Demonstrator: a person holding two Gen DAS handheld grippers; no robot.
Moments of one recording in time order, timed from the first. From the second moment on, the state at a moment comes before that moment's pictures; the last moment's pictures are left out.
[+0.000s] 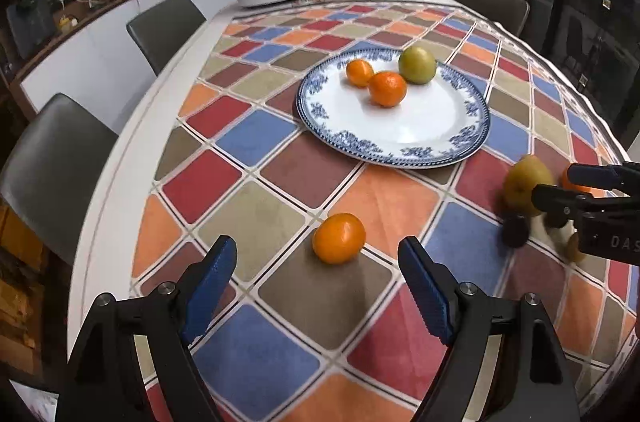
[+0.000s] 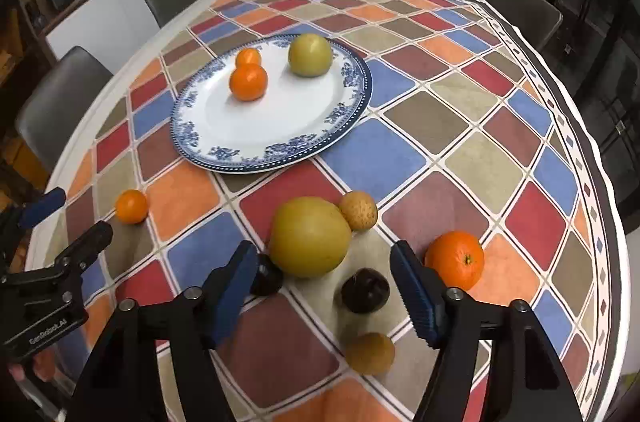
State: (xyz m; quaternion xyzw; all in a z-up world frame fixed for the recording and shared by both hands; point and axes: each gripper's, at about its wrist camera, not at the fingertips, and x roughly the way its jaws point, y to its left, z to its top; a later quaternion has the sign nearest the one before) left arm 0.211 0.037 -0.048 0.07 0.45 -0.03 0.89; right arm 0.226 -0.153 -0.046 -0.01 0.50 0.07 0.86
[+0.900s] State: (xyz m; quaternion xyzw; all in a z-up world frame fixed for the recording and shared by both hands) left arm 0.238 0.035 -0.075 0.02 0.49 -0.05 0.87; right arm 0.251 -0.150 -0.069 0.03 0.54 0.09 0.84
